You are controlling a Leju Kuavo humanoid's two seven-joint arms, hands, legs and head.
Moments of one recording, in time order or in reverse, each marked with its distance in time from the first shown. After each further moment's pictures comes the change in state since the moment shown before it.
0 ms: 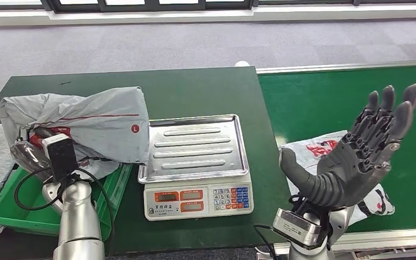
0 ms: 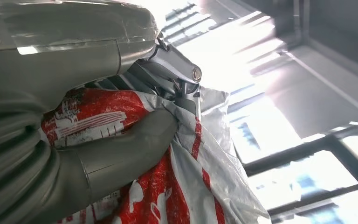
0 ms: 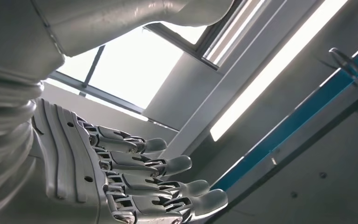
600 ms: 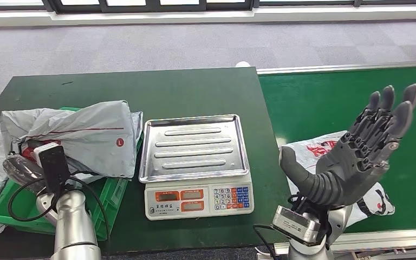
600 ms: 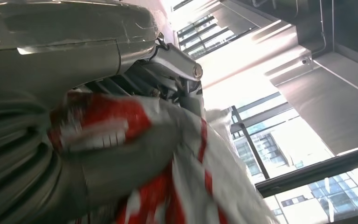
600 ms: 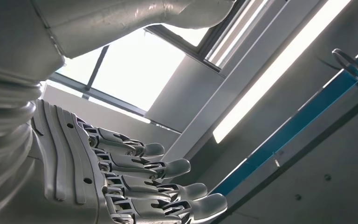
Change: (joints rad) left arm 0.013 -0.003 0.099 0.014 -0.011 0.000 0.009; right arm -0.001 0.000 0.002 0.010 0.009 0.000 0.006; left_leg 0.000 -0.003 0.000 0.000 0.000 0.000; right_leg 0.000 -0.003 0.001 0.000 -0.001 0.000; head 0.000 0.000
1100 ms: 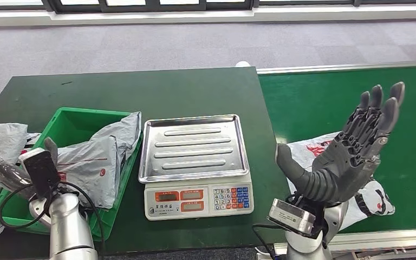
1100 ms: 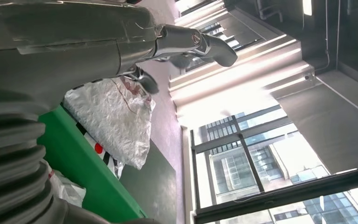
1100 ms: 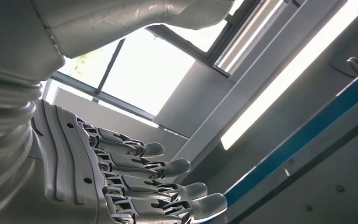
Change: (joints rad) left arm 0.024 0.000 -0.001 -0.065 0.082 0.000 -0.018; right arm 0.001 0.000 -0.003 0.028 0.015 0.000 0.029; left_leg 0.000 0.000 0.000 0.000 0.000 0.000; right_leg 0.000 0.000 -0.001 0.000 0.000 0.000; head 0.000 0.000
